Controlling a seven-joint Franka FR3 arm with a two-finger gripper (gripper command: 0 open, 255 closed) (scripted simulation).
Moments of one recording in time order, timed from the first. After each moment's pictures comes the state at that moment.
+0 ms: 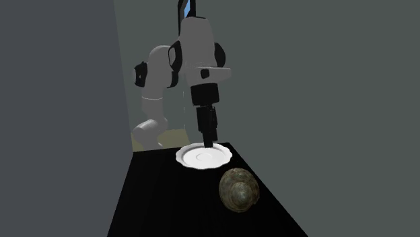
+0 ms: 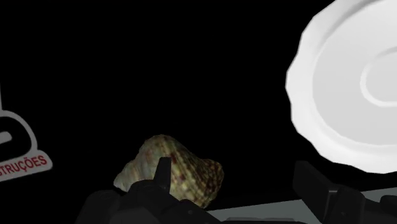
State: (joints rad) arm -0.11 0.12 -0.71 -1.48 0.07 1.87 -0.91
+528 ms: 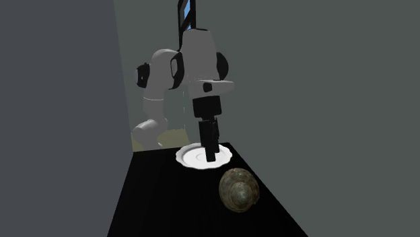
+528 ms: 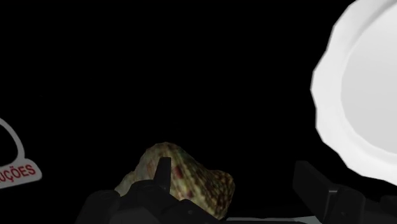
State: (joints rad) arm -0.13 0.17 -0.72 -1.51 0.11 1.93 -0.94
